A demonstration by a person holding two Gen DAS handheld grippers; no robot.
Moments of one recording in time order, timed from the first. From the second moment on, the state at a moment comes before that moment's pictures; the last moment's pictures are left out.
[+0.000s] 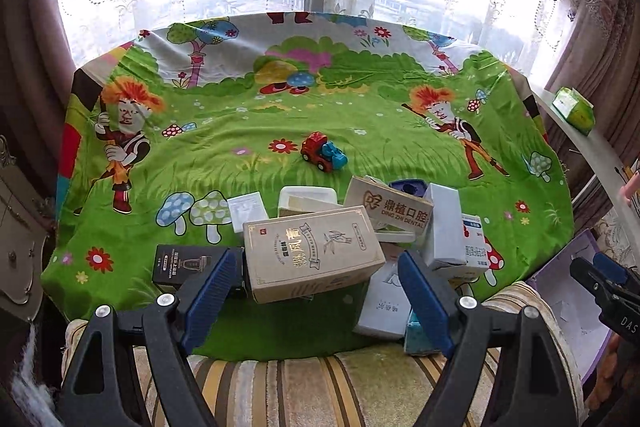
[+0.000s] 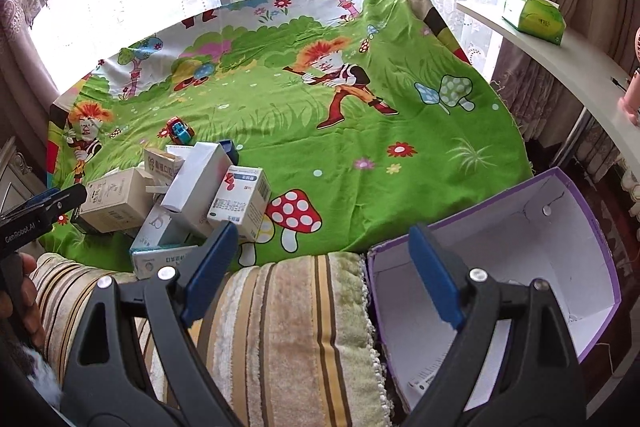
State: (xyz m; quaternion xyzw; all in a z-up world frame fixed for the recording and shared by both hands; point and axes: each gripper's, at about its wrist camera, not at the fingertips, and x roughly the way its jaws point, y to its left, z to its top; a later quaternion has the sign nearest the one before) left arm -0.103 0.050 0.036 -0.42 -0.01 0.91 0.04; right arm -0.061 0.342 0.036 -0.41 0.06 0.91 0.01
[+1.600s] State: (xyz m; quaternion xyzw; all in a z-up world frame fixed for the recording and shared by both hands) left arm -0.149 0.051 0.007 -0.49 -0.06 0.87 0.01; right arm -0.134 0.218 0.003 -0.45 -0.07 0.89 -0.05
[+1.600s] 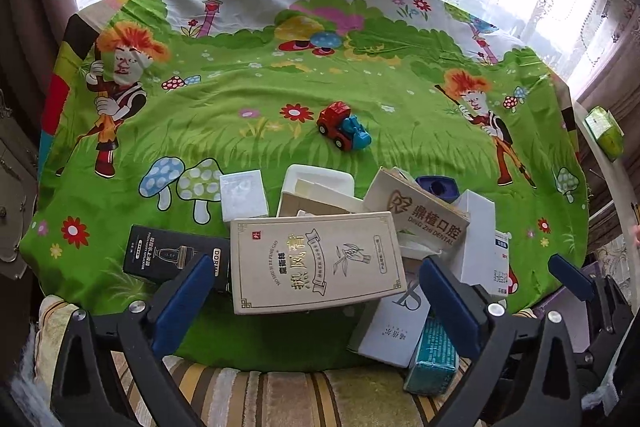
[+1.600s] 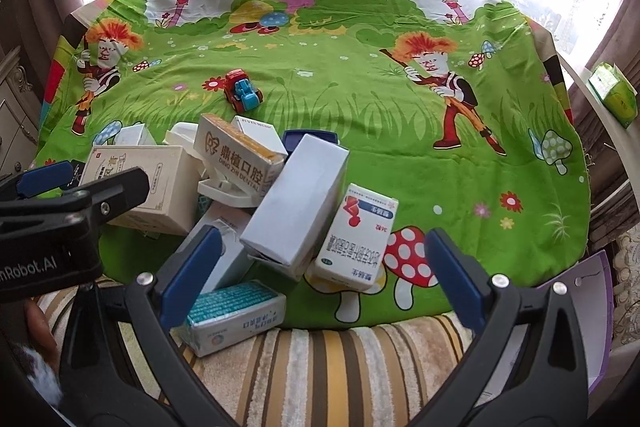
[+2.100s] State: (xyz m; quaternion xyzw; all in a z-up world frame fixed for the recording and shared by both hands) left arm -0.164 0.055 -0.024 -0.53 -0.05 0.85 -0.02; right arm -0.150 0.213 -0.017 -0.48 -0.07 0.87 -0.07
